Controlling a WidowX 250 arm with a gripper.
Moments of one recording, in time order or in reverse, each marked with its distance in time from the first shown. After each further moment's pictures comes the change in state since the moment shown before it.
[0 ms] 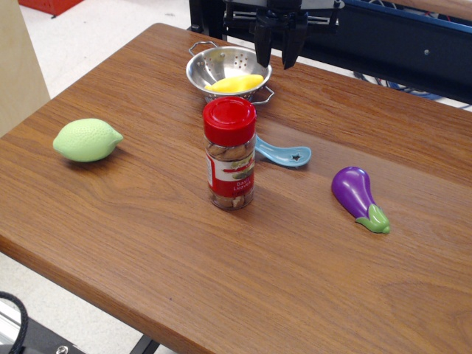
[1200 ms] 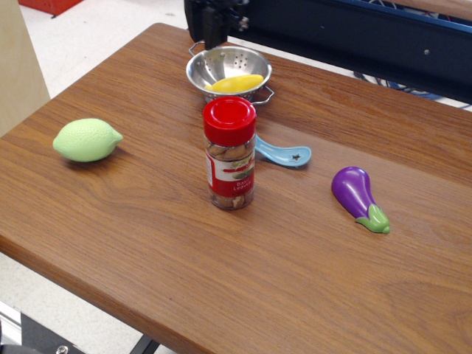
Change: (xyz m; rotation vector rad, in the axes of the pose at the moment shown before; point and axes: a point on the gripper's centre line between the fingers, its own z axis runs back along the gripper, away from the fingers) arm 0.056 0.067 -0.032 -0.093 0.085 -0.765
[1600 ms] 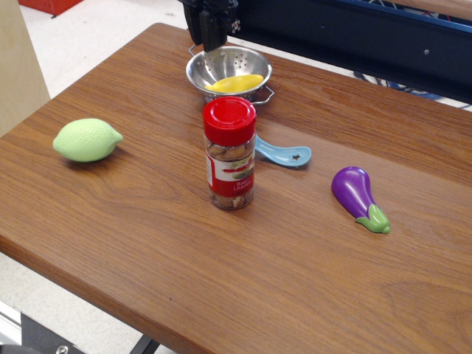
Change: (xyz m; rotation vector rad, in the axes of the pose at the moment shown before) arm 0.015 0.009 -0.018 -0.043 -0.041 -0.055
